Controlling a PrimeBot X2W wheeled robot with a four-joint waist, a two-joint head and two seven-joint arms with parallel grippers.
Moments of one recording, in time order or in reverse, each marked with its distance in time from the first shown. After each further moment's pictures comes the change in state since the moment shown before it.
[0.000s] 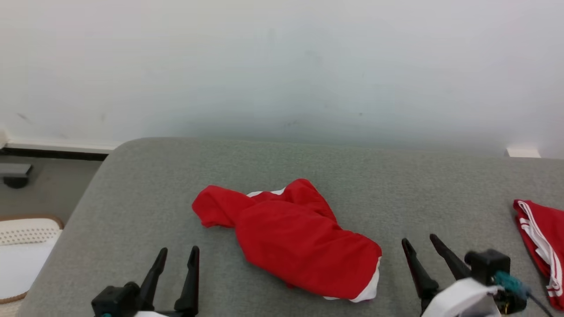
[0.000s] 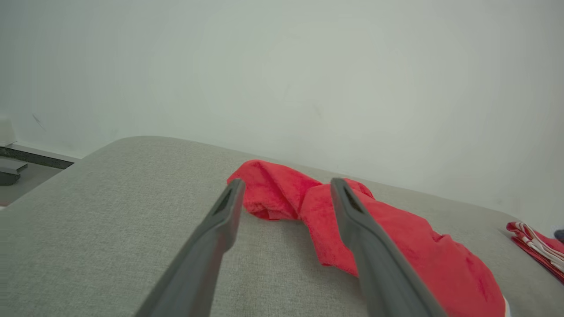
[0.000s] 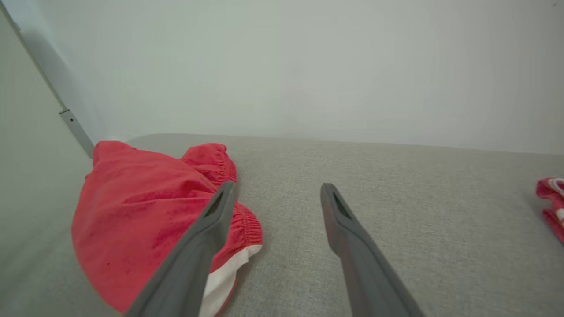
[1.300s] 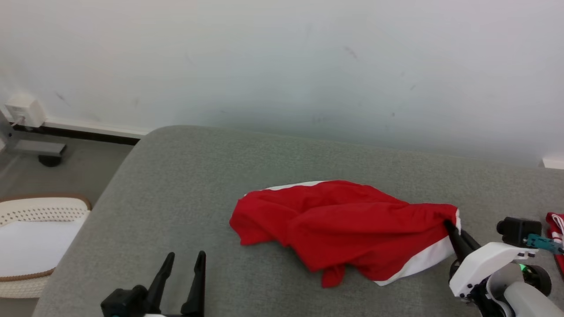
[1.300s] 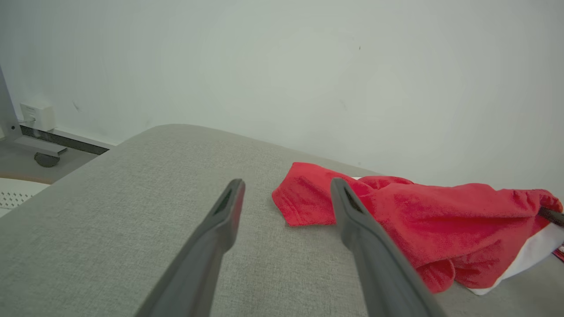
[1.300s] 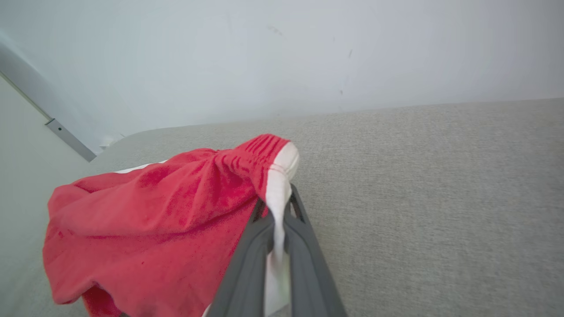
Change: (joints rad) left arm -0.013 -0.079 0.072 0.072 0.093 -0.083 0.000; right arm -0.280 -0.106 0.231 0.343 0.443 0.000 0.057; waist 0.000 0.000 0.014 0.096
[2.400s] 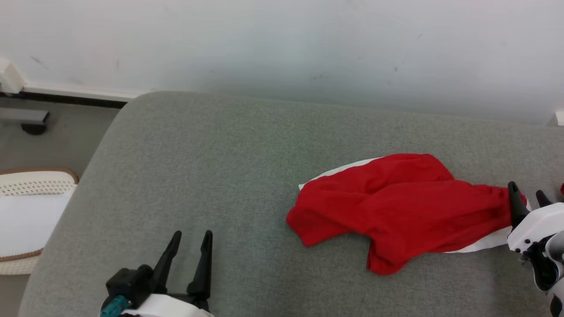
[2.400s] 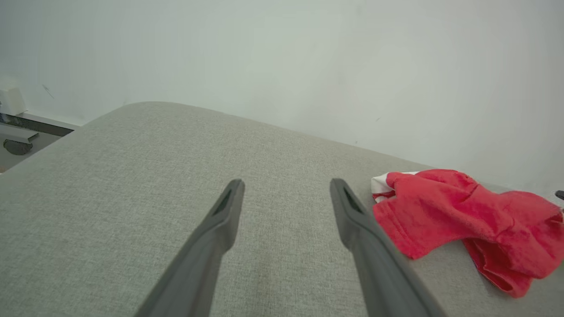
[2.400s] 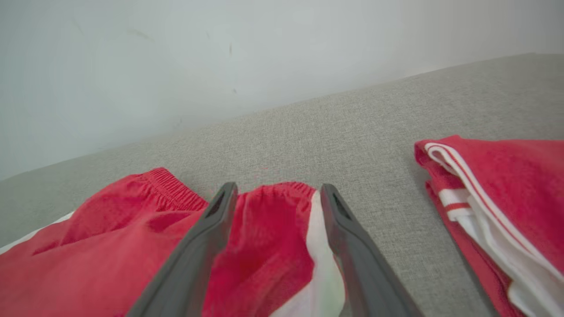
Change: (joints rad) left arm -0.076 -0.017 0.000 0.019 0.014 -0.023 0.000; right arm -0.244 -0.067 -0.111 0.354 0.030 0.000 -0.037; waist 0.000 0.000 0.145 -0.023
